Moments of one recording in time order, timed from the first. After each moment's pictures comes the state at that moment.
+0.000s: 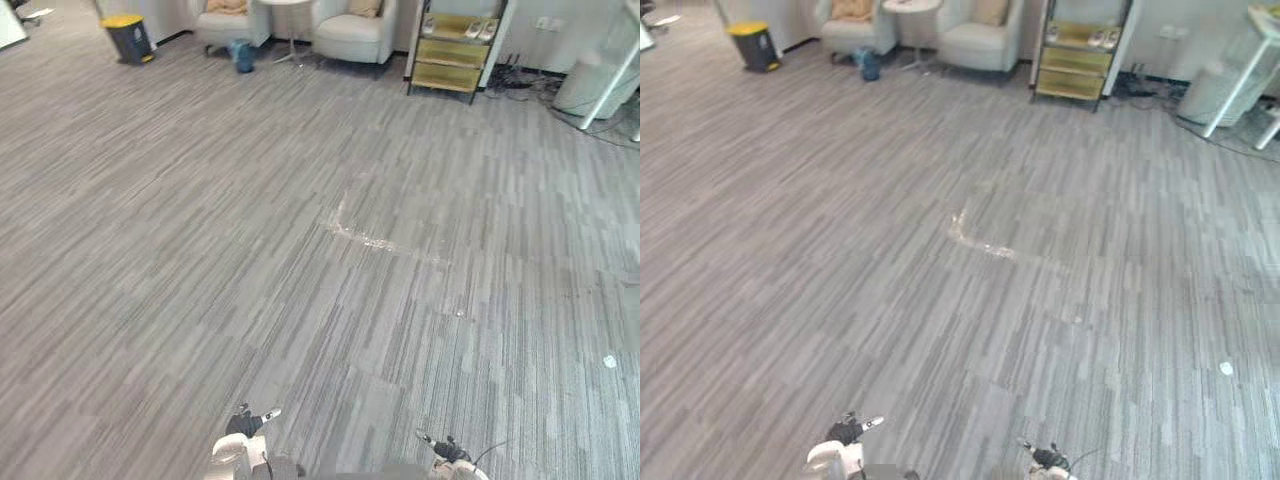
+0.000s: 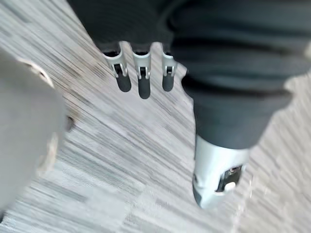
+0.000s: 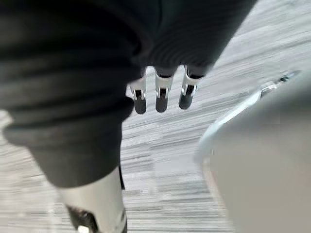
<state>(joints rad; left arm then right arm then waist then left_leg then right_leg) 0.01 -0.02 0.17 0.98 -0.03 0.01 0.08 0.05 -0.01 -0.43 0.99 0.15 0.02 -0.09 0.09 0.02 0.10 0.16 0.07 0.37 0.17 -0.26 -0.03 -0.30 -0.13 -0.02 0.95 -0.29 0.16</state>
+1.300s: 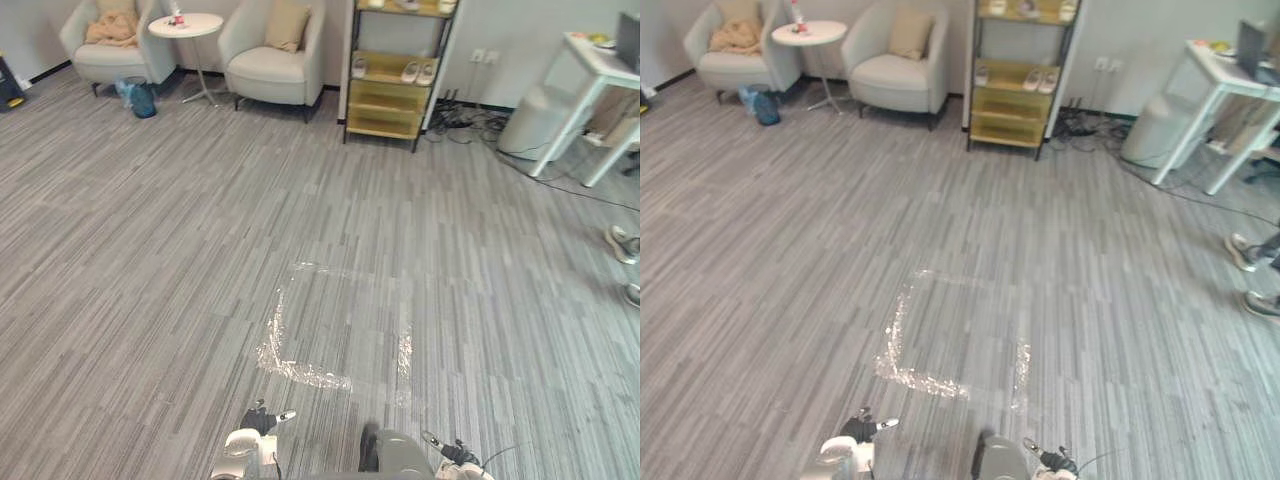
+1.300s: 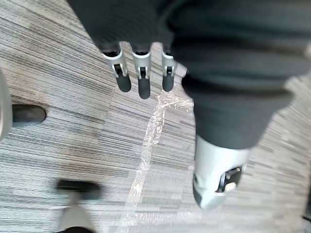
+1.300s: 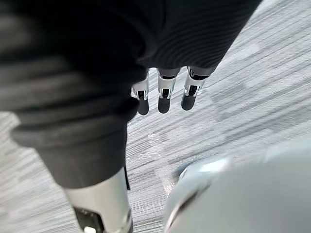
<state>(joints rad) 0.00 -0.02 0.08 1.01 0.00 0.01 0.07 0.07 -0.02 -0.51 1.01 0.13 0.02 -0.08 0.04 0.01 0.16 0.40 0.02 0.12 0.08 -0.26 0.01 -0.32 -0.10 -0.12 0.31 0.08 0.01</state>
